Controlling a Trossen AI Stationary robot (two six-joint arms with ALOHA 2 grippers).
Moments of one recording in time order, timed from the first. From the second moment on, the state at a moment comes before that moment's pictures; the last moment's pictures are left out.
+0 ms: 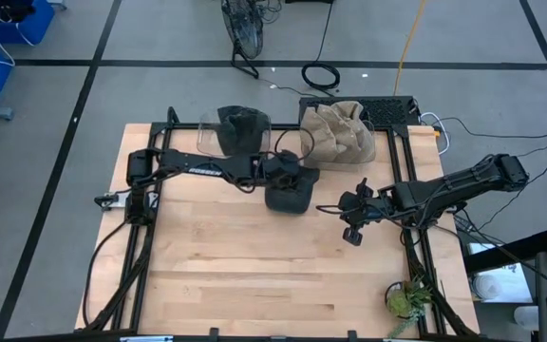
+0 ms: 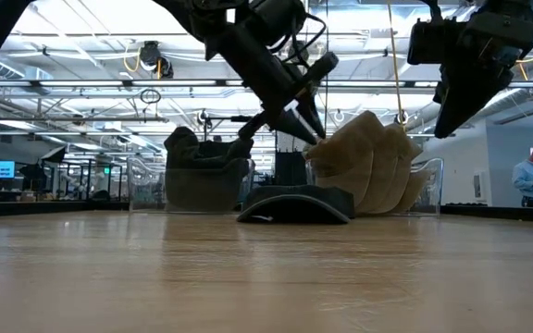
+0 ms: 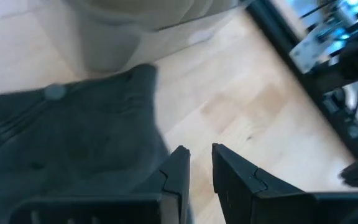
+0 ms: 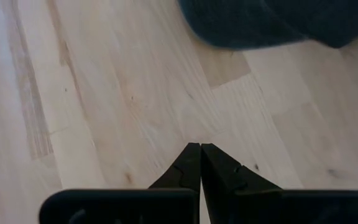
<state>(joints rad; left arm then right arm) 0.14 1.96 1.46 -0.22 -0.13 -0.80 0.22 1.11 0.74 -0.69 0.18 0.56</state>
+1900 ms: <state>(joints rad) 0.27 2.05 1.46 -0.59 -0.13 -1.16 0.22 1.11 0.74 -0.68 0.18 0.54</state>
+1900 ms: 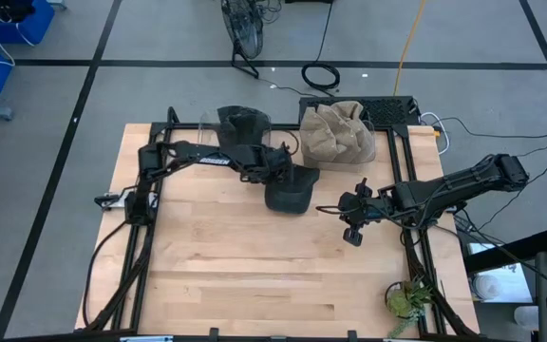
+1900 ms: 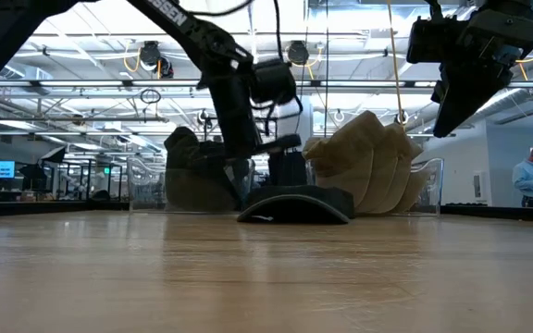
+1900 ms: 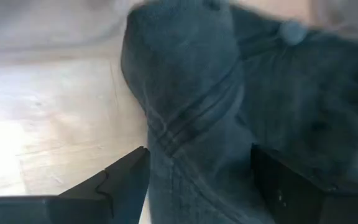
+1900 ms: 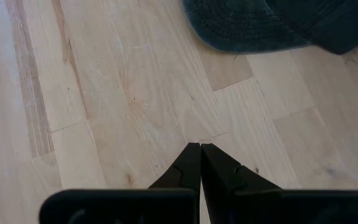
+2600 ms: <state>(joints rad) 0.22 2.01 1.46 -0.66 0.01 -1.08 0.22 1.11 0.74 -0.66 0.18 0.54</state>
